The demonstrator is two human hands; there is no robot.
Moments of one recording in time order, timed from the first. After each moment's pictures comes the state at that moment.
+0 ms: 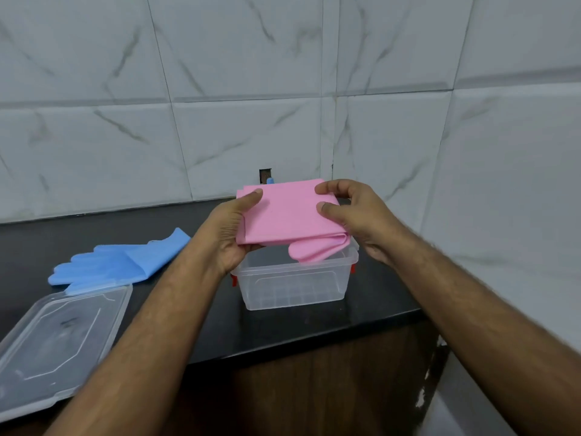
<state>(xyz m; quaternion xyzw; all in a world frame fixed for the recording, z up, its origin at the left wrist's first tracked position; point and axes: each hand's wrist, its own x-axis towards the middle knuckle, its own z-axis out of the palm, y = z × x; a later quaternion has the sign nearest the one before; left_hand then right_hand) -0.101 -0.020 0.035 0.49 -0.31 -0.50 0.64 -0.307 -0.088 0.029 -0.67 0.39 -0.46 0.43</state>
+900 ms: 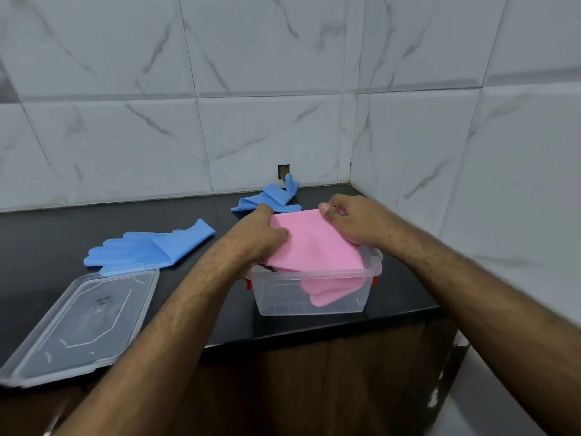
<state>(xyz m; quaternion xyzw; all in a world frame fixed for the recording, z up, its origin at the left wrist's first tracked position) -0.102 0.005 0.029 0.75 -0.52 -0.23 0.33 -0.286 -0.088 0.031 -0.84 0.49 -0.20 0.12</state>
